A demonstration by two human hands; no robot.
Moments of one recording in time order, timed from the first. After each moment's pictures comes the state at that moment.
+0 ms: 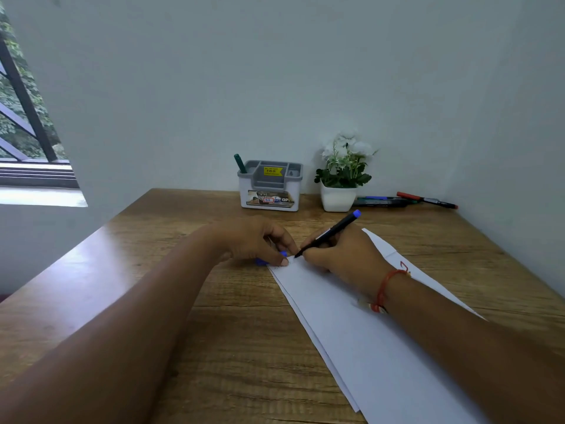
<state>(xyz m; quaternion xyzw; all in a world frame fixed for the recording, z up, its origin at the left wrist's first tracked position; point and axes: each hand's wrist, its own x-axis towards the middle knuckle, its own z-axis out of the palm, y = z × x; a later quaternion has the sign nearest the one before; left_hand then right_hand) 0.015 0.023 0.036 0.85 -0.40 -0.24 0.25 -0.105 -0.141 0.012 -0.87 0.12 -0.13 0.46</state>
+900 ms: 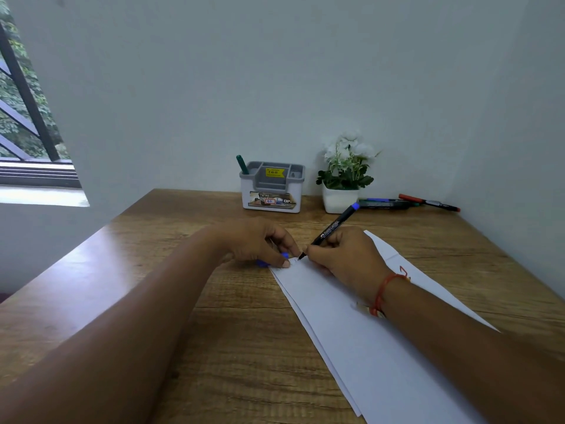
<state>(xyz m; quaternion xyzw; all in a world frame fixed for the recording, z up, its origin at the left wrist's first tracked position) 0.015 0.024 0.035 0.84 -0.40 -0.24 0.26 -0.096 -0.141 0.000 -0.86 0.16 -0.16 0.46</state>
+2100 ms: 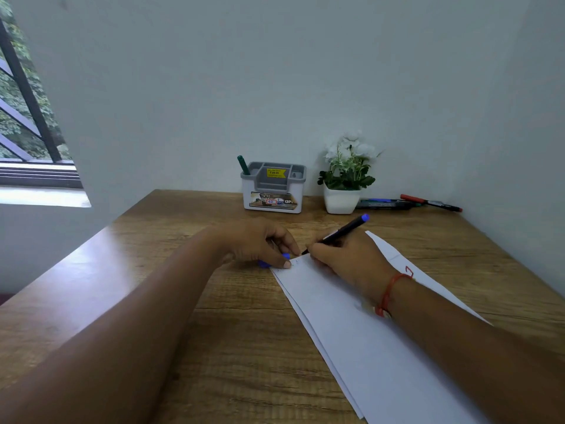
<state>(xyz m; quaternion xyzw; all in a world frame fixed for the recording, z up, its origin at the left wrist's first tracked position) 0.025 0.024 0.029 0.84 -0.42 -0.23 0.26 -0.100 -0.142 0.008 -0.86 0.15 -0.14 0.47</state>
